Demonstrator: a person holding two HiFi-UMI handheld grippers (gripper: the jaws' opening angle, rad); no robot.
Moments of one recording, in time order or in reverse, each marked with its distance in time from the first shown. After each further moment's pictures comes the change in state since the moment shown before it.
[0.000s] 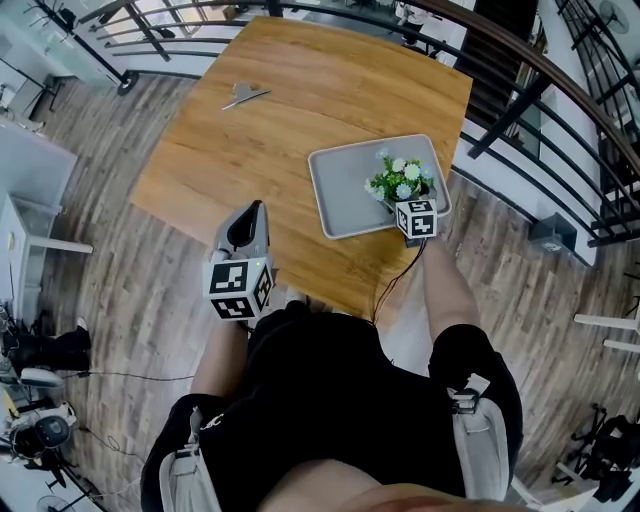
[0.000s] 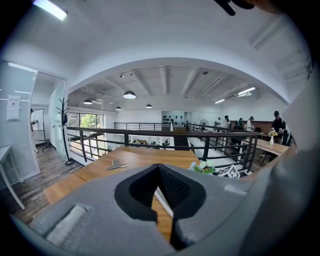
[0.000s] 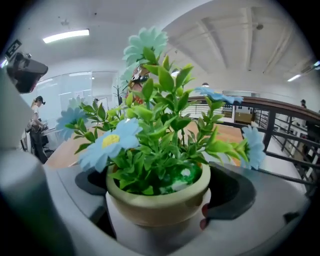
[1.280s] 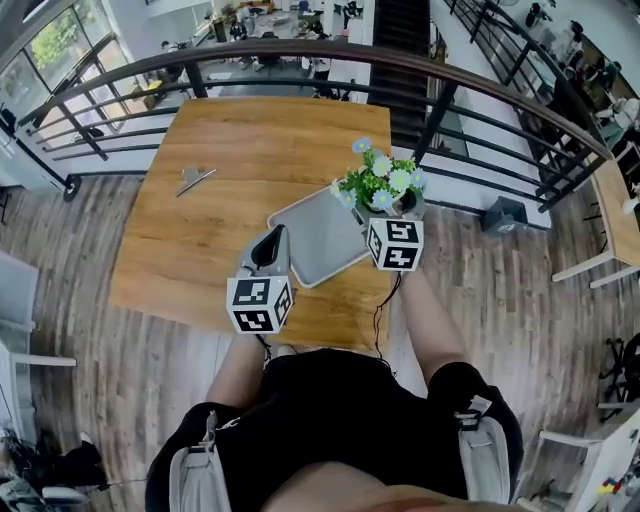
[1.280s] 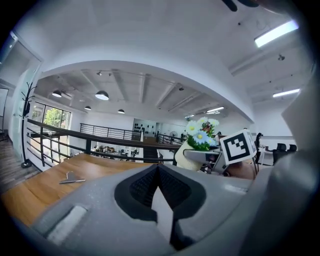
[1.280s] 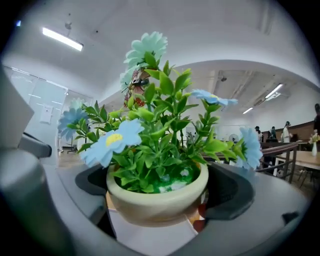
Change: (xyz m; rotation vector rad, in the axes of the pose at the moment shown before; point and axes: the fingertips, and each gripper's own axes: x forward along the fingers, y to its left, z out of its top) left arm 0.040 -0.070 0.055 -0.003 -0.122 -0.389; right arm -0.190 0.031 0.238 0.056 -0.397 -0.429
